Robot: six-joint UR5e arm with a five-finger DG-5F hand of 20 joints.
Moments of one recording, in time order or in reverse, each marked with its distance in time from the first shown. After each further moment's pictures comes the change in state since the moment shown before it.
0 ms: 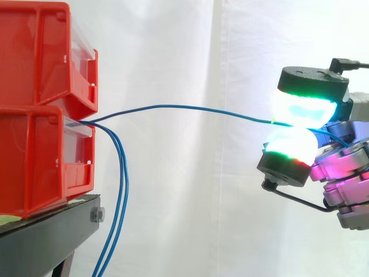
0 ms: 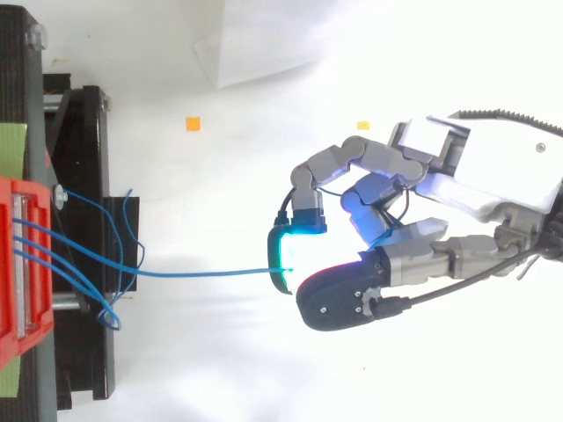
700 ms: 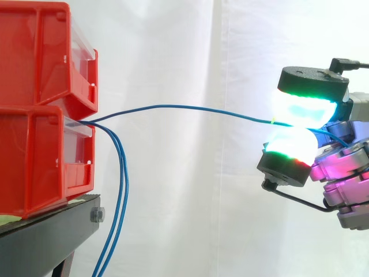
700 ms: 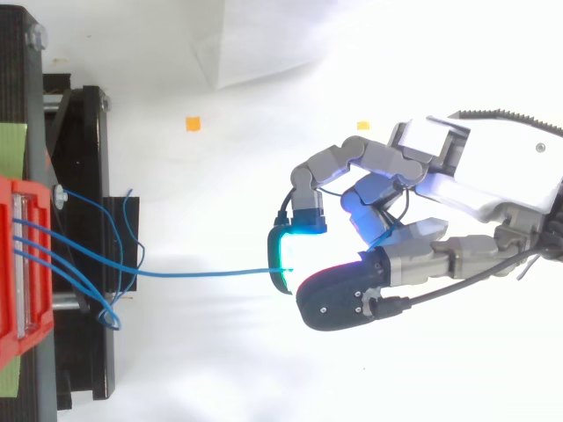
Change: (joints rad) arm 0.000 0.000 0.000 0.000 0.000 0.000
